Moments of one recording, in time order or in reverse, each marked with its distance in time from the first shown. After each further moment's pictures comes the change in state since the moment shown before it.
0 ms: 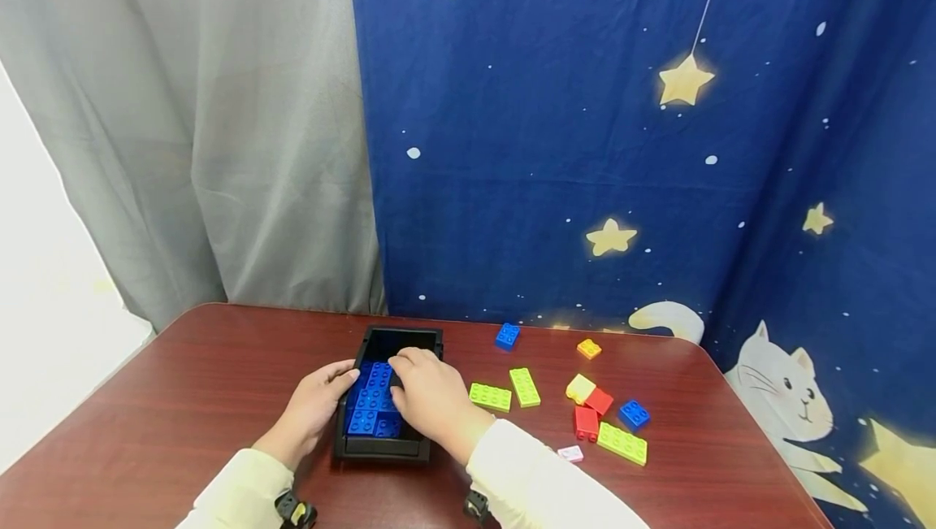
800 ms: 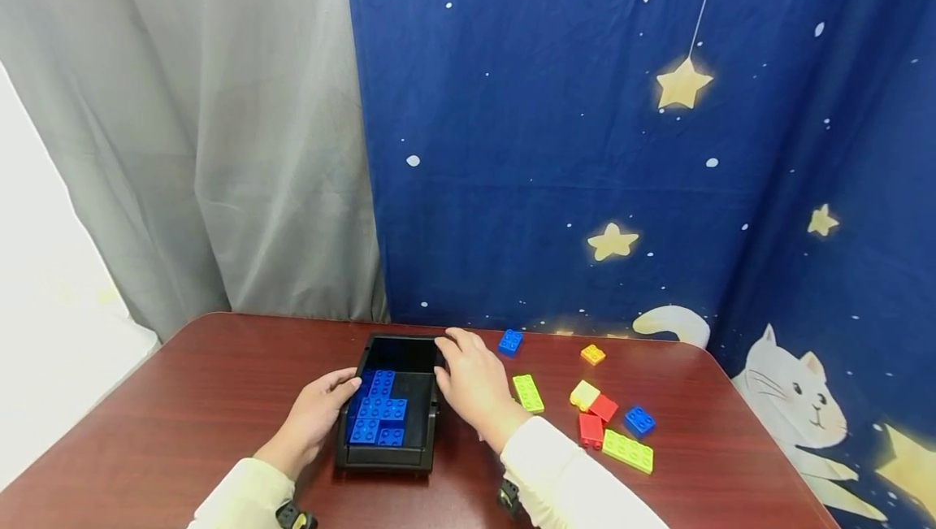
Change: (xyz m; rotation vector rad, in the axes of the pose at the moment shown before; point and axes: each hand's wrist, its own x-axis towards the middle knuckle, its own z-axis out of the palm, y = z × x) left_hand 0.000 -0.003 0.001 0.004 0.011 0.020; right_hand -0.008 0.051 0.000 0.008 0.234 0.111
